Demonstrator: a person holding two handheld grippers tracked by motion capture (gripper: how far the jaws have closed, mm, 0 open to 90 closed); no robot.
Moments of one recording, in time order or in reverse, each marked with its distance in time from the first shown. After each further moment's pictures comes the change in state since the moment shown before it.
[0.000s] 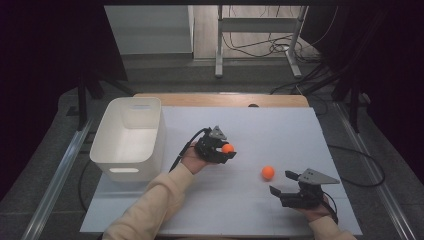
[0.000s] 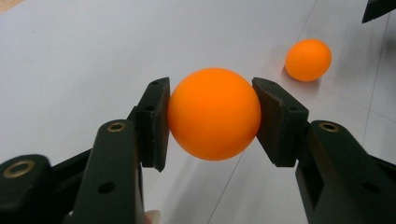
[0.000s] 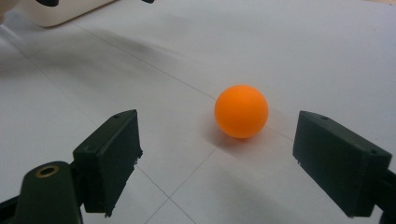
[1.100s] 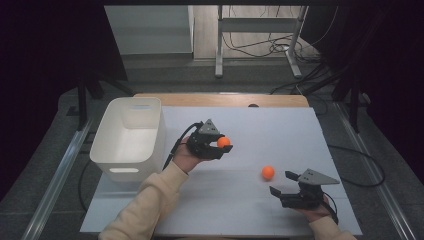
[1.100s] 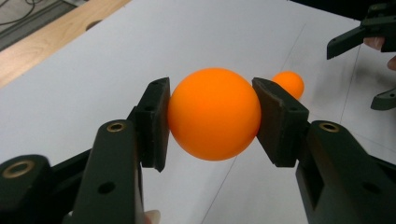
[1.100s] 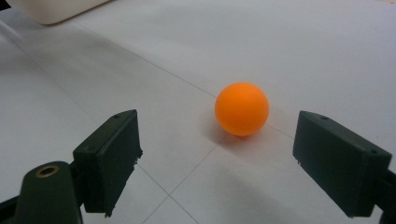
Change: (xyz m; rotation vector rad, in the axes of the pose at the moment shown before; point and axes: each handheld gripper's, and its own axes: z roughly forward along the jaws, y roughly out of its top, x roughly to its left) left arm -0.006 0.013 -0.048 -0.102 0.029 0.015; right arm 0.000 -0.001 0.000 0.003 0.002 -0.004
